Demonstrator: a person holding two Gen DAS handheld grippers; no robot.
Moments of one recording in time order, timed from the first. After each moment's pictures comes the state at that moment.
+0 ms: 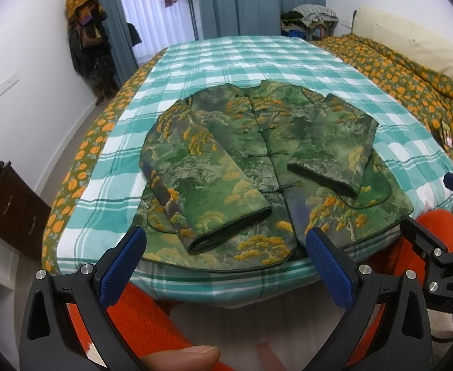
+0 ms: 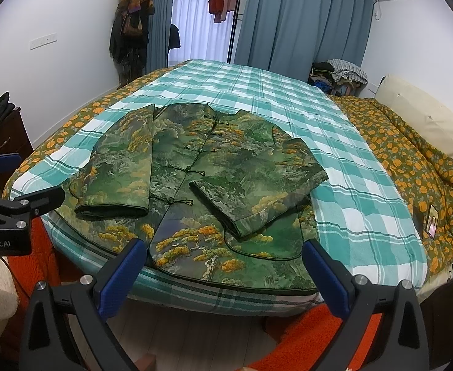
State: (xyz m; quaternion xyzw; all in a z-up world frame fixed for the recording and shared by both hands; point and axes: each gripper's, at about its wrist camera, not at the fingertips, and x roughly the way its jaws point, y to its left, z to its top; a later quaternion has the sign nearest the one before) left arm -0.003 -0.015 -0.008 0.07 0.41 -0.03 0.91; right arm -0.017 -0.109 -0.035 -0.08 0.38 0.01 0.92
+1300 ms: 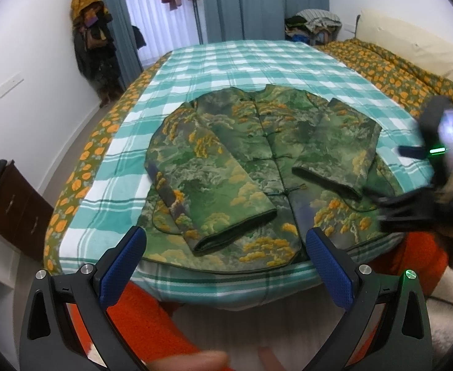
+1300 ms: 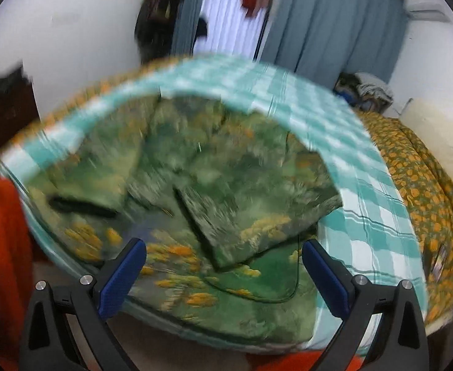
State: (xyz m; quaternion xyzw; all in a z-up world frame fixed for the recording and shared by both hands) left arm -0.003 -0.002 -0.005 0.06 0.41 -0.02 0.91; right arm 0.079 -0.131 -0.088 -0.18 0.41 0.06 0.89
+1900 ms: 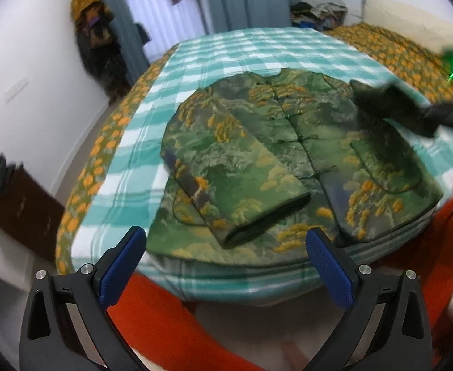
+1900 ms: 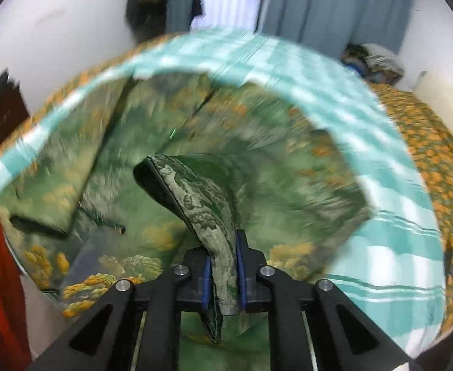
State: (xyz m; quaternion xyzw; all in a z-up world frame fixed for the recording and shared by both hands) left arm 0.012 0.013 -0.037 0.12 0.41 -0.01 0.90; right arm 0.122 -0.208 -0.063 -0.10 0.41 0.04 0.90
